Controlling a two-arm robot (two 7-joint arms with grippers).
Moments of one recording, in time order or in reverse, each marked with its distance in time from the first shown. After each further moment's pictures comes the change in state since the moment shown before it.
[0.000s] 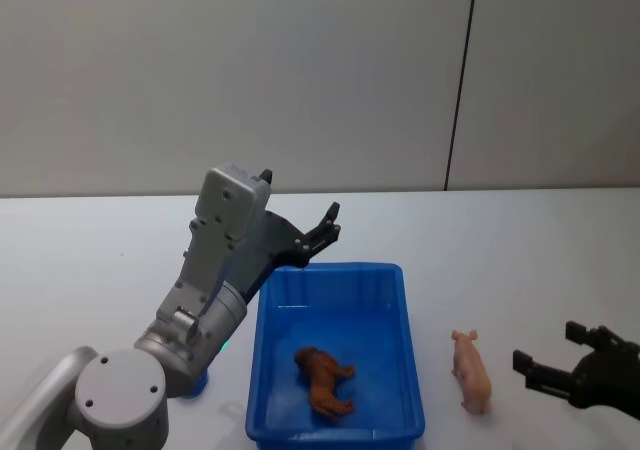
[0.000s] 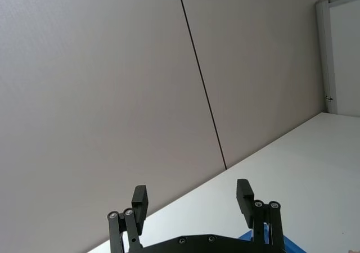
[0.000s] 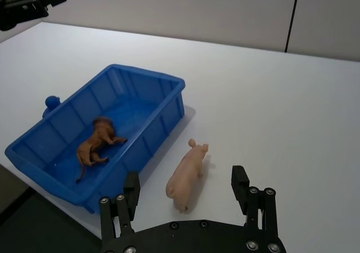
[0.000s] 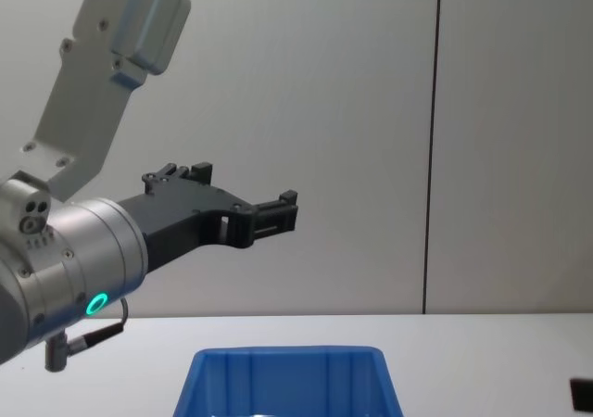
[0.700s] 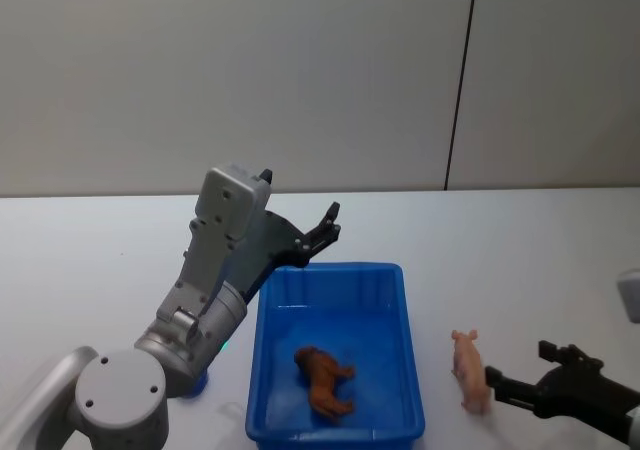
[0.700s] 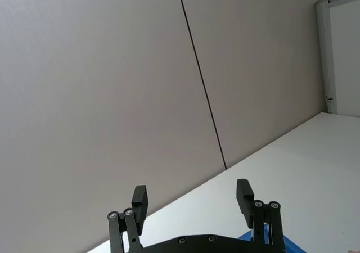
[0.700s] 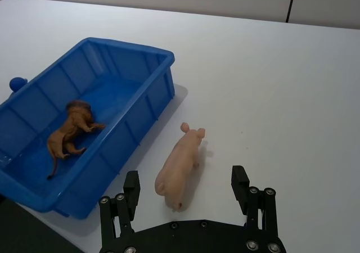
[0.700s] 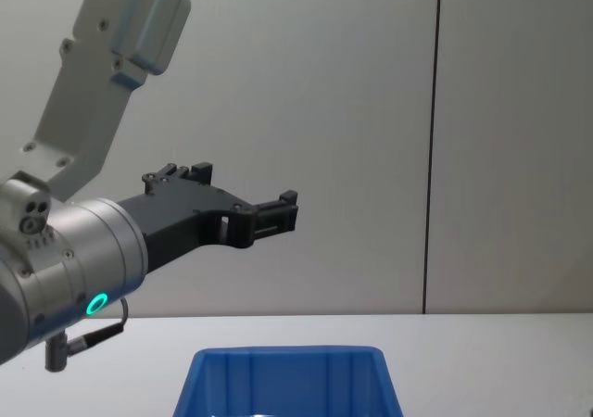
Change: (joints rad) left arm 0.000 0.000 0.000 0.000 0.000 0.000 0.000; right arm 0.078 -0.085 -0.082 0.122 -0.098 0.020 -0.046
